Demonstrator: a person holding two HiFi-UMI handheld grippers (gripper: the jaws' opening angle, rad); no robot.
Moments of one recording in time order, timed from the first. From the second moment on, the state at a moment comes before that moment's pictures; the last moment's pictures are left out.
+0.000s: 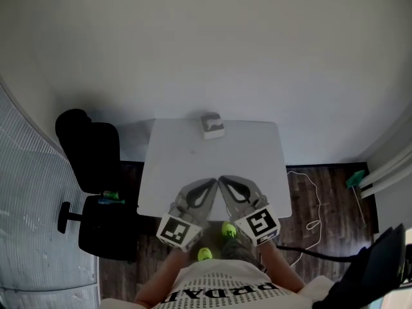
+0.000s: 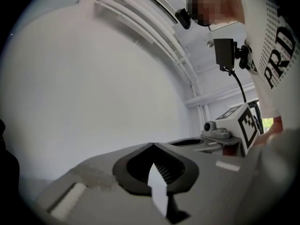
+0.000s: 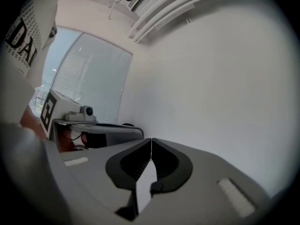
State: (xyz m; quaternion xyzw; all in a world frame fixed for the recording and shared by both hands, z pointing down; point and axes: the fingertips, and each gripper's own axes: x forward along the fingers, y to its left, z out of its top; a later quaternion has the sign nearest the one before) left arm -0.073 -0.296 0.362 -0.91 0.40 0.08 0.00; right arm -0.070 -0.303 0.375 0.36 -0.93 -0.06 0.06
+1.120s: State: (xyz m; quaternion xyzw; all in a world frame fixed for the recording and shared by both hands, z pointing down) left arm -0.006 -0.496 0.380 -0.88 0.47 0.05 -0.02; right arm -0.003 -0.496 0.396 0.29 -0.96 -0.01 0.06
